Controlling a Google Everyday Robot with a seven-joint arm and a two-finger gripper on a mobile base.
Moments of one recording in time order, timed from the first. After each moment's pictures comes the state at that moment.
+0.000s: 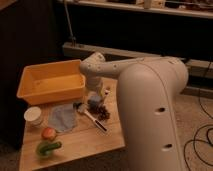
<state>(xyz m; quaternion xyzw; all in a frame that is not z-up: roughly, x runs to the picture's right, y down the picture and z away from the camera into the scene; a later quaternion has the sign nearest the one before) -0.067 0.035 0.874 -0.19 0.22 0.77 0.57</state>
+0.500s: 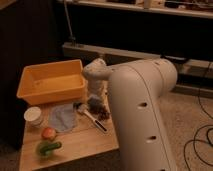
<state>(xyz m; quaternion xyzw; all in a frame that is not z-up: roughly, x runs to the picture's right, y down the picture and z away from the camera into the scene) -0.061 0.052 0.916 -0.19 0.22 0.79 0.53</state>
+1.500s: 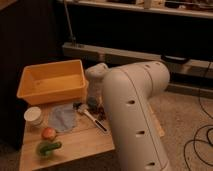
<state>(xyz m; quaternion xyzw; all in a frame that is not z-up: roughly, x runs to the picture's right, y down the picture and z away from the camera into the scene) -0.083 0.065 0.939 -0.24 0.21 0.79 0.52</state>
